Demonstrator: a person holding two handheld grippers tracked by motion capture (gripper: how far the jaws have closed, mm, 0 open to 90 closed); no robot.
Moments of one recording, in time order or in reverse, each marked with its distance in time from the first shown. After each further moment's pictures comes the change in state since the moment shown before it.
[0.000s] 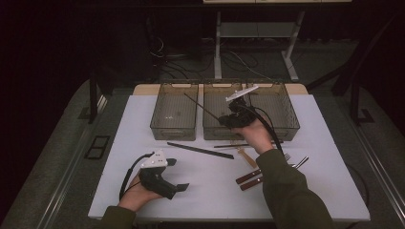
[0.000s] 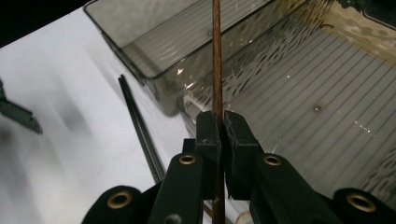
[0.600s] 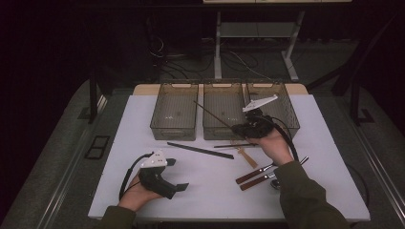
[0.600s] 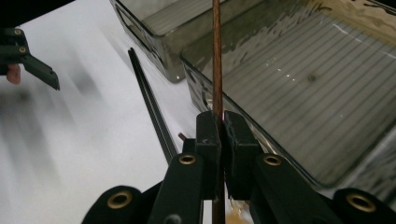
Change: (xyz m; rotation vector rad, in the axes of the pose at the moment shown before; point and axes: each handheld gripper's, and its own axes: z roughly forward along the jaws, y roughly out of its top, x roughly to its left) left arm 0.001 -0.001 0.000 0.000 0.005 -0.002; right arm -0.010 -0.042 -0.031 -0.022 0.036 -0.040
